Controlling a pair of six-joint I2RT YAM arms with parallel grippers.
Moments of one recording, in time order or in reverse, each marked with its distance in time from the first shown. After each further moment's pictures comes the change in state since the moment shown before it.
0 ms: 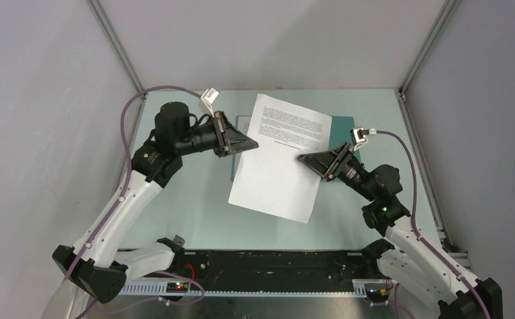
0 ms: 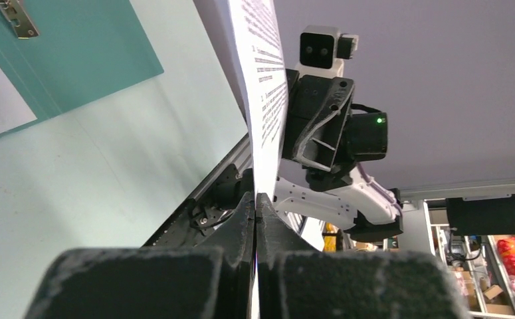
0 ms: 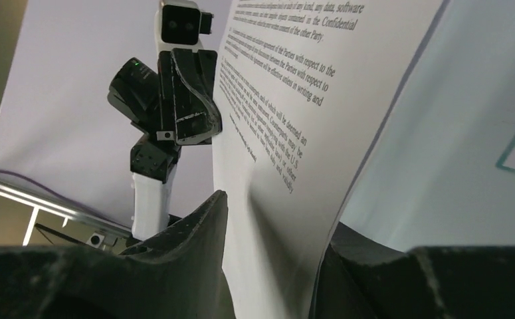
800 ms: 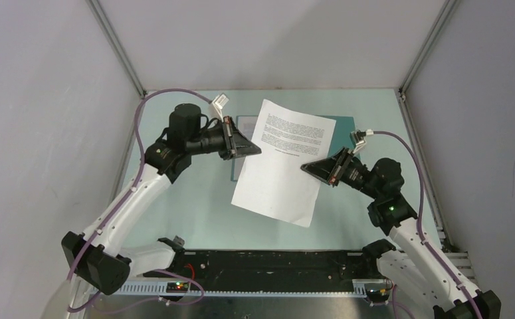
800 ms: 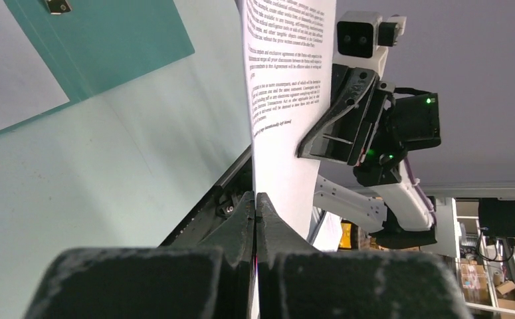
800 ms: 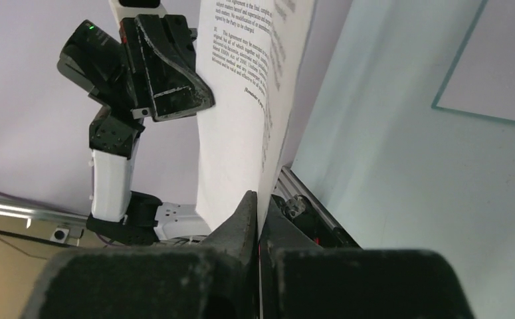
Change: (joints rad) left arm 0.000 0.070 -0.052 0.003 0.012 0.084; right arm -0.109 -0.054 0.041 -0.308 -0.169 -0.101
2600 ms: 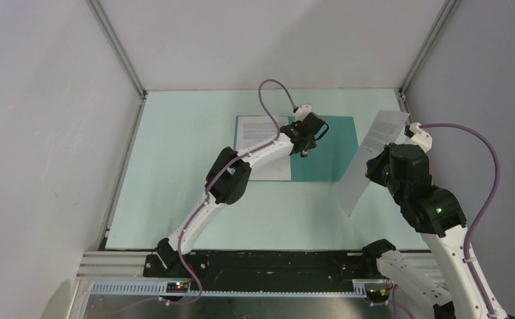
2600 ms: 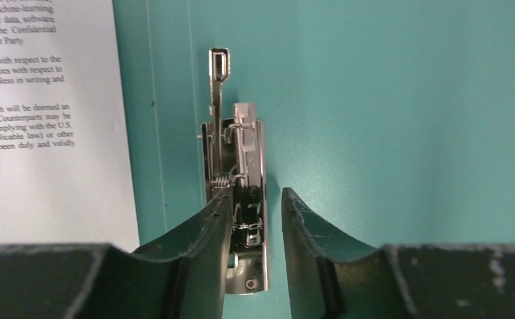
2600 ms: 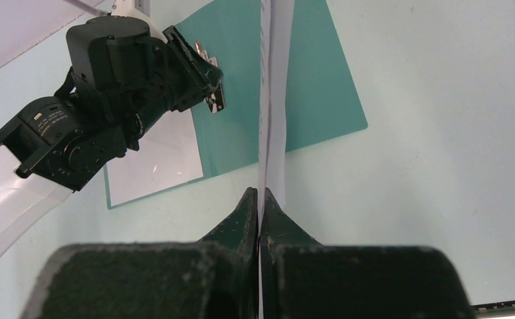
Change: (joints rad) left arm -0.354 1.392 1.043 -0.090 -1.059 0.104; right arm 0.005 0.038 0.597 -1.169 0.981 -0.559
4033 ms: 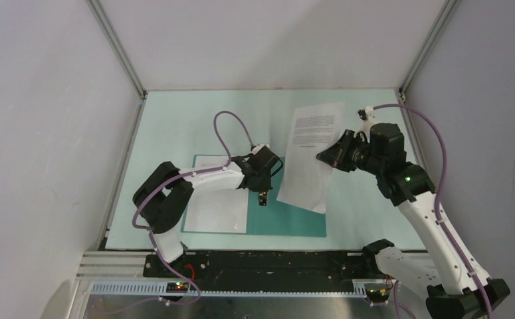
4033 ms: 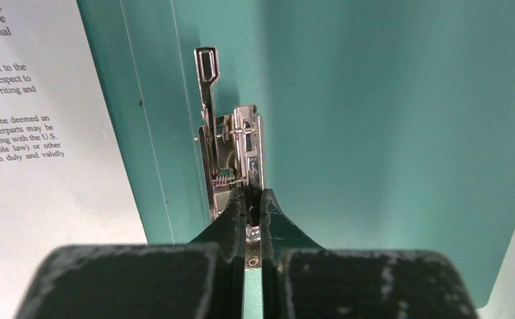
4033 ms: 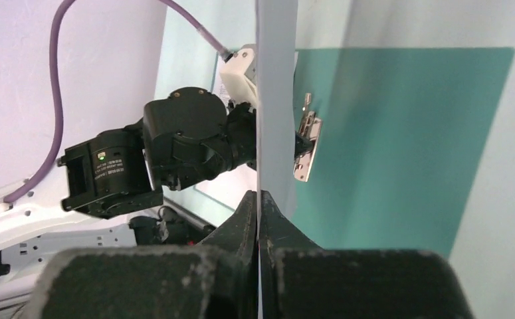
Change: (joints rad) left arm -0.005 -0.784 -1.134 0.077 0.205 -0.043; right arm -0.014 0.176 -0.047 0.307 -0.664 0.027
